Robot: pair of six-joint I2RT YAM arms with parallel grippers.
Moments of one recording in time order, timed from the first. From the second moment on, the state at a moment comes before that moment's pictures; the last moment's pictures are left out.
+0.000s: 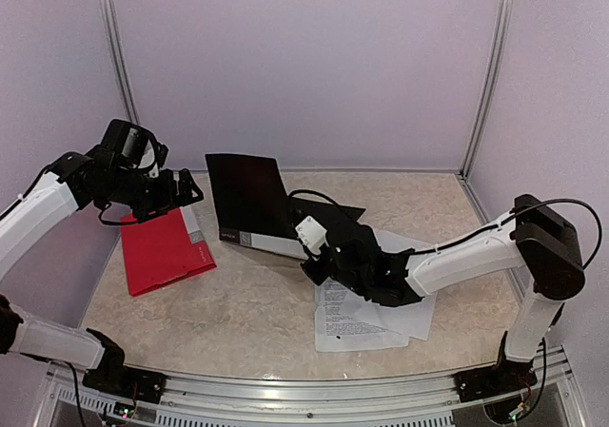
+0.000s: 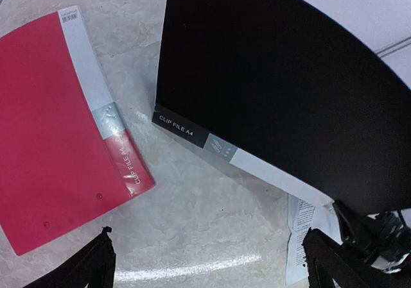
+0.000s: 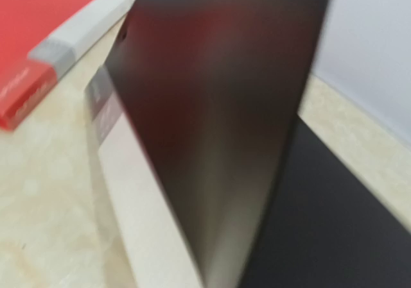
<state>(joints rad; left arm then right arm) -0.42 1.21 1.23 -0.83 0.03 -0.53 1.09 1.78 0.96 0.49 0.42 -0.15</state>
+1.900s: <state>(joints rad) -0.50 1.19 1.00 -0.74 0.11 -0.73 1.36 1.78 1.13 0.10 0.35 -0.04</state>
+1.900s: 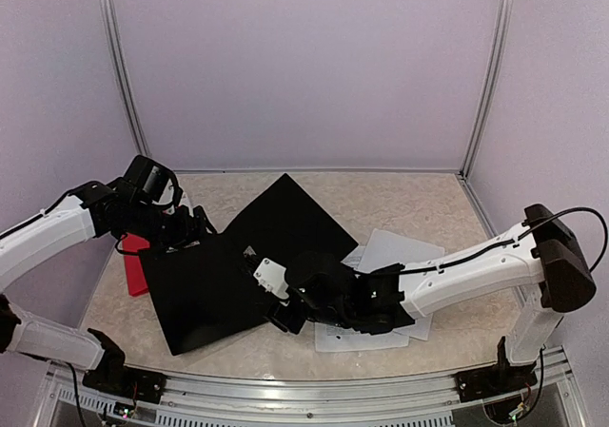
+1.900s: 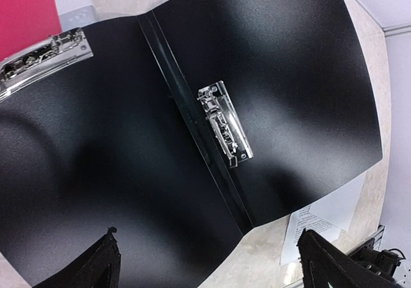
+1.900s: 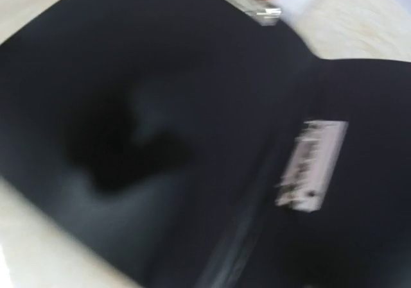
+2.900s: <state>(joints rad) -0.42 1.96 1.29 -0.36 0.37 -0.66 1.03 1.90 1.07 0.24 -0.13 0.36</state>
